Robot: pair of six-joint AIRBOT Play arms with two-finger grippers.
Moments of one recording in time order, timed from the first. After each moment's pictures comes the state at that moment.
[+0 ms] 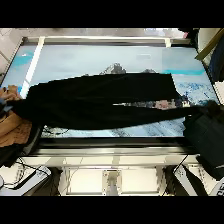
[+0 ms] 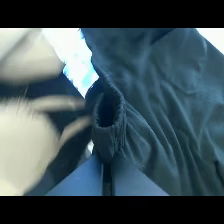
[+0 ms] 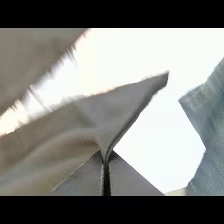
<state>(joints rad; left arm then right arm) 0.85 -1.10 1.02 0.93 -1.09 -1.18 -0.76 -0.93 0.94 -0.94 1.24 1.26</state>
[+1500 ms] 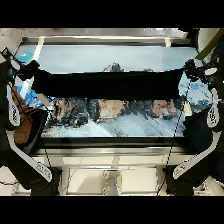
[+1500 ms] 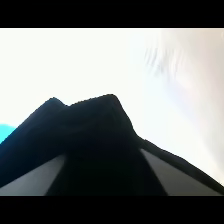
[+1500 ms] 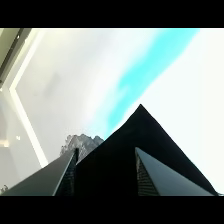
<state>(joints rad) 0.30 -1.97 1.92 1.42 -0.78 -1.89 -0.39 -1.92 1.72 -0.91 0.57 1.70</state>
